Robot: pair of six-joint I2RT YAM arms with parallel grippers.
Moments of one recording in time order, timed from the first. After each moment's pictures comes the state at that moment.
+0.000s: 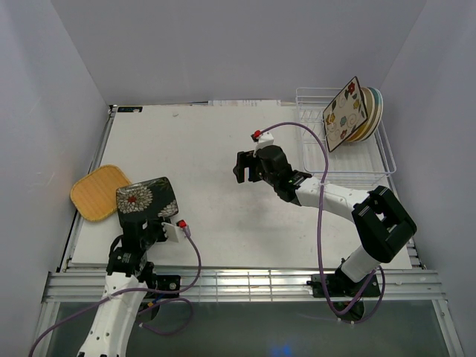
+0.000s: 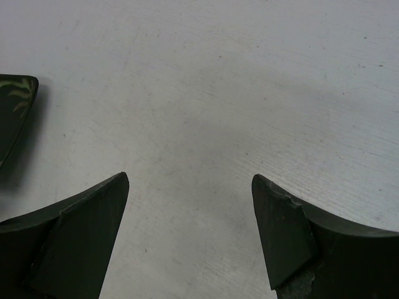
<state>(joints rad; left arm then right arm) -0.10 0.30 0.17 -0.52 0.14 1.36 0.77 1.59 0.96 0.21 0.12 0.33</state>
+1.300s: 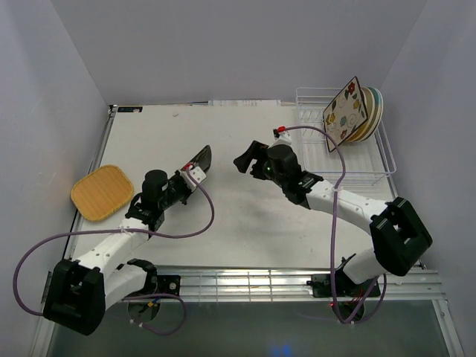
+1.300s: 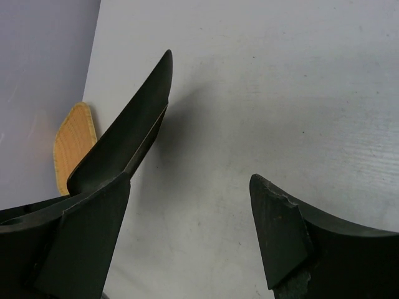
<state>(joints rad) -0.32 1.02 0.46 0.20 0.36 0.52 0.76 1.48 0.93 0.19 0.13 0.78</state>
